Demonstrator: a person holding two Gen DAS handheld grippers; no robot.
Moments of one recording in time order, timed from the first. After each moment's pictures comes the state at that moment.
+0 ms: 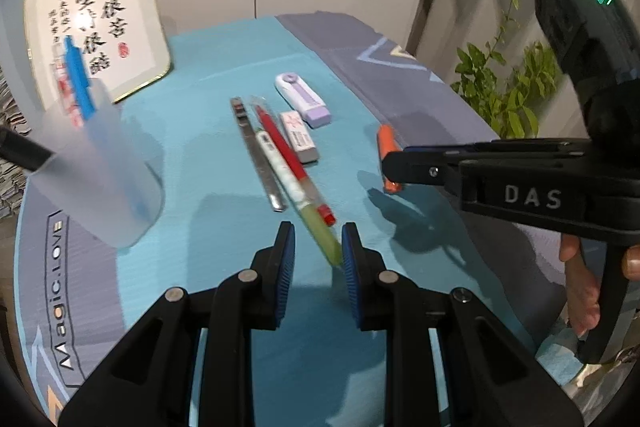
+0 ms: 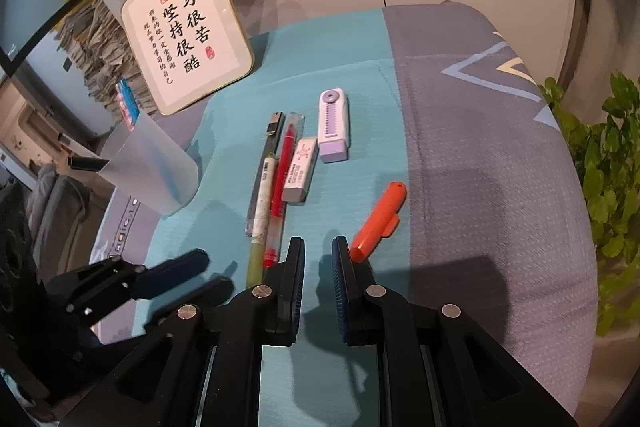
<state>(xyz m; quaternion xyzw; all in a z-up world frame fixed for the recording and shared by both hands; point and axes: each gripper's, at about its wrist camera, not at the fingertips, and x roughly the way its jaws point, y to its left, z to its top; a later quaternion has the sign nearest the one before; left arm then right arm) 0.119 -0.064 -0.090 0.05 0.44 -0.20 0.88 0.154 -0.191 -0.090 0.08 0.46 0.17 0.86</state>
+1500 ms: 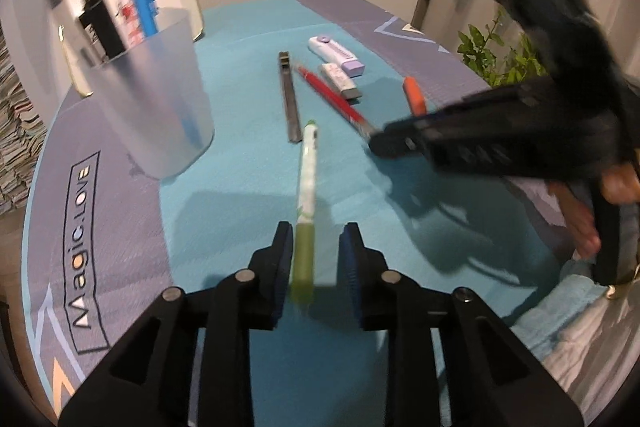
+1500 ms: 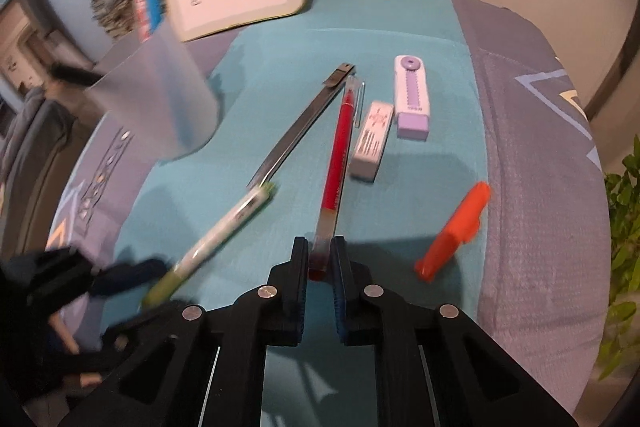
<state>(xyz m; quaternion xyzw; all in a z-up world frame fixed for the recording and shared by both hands) 0.089 -0.012 -0.107 0.05 0.44 -0.21 0.87 0.156 -0.125 -0.108 -0.04 0.51 0.20 0.84</state>
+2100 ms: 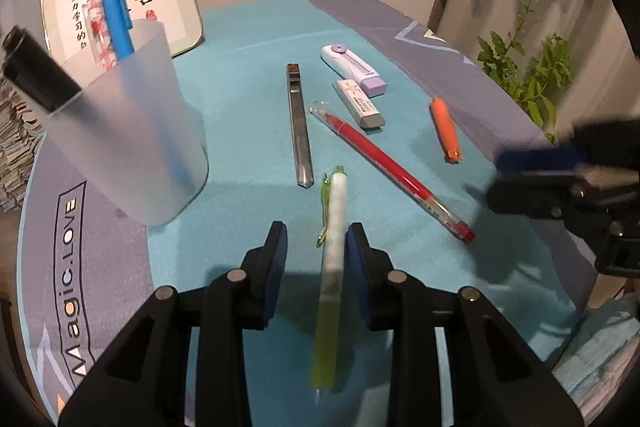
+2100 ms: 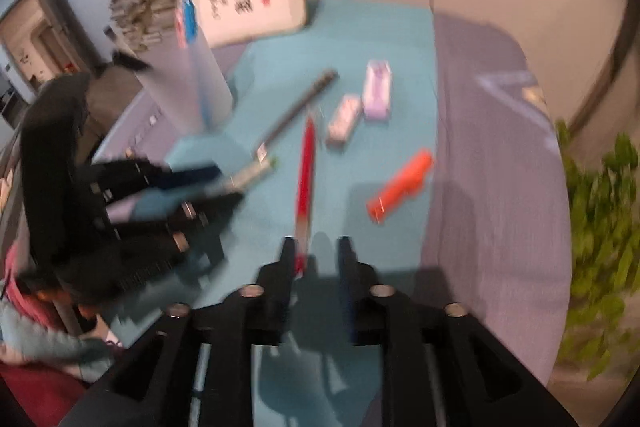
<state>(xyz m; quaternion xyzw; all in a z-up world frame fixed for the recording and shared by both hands) 0.123 -0.021 -0.112 0.05 0.45 -0.18 0.87 0.117 -0.158 -0.078 -0.06 0.47 0.21 0.86</state>
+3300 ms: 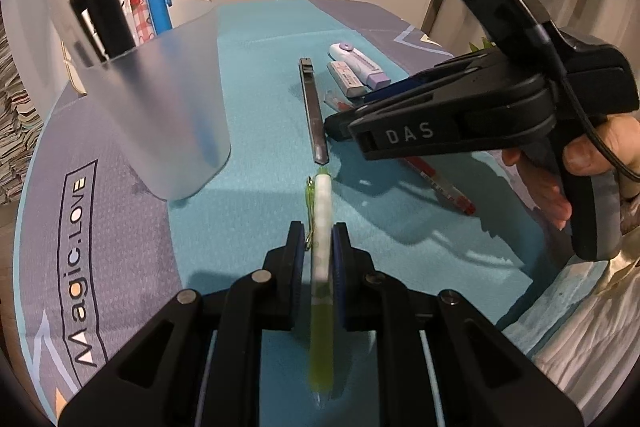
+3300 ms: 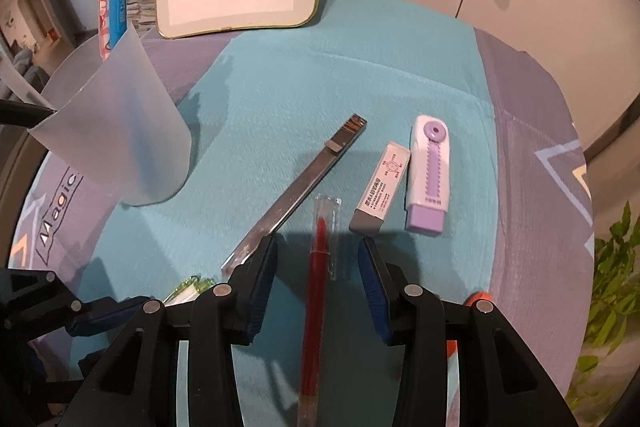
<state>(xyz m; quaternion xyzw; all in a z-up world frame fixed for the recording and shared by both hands) 0.110 0.007 -0.114 0.03 0.44 -0.20 0.87 0.211 -0.088 -0.109 -0.13 0.50 0.17 0.84</state>
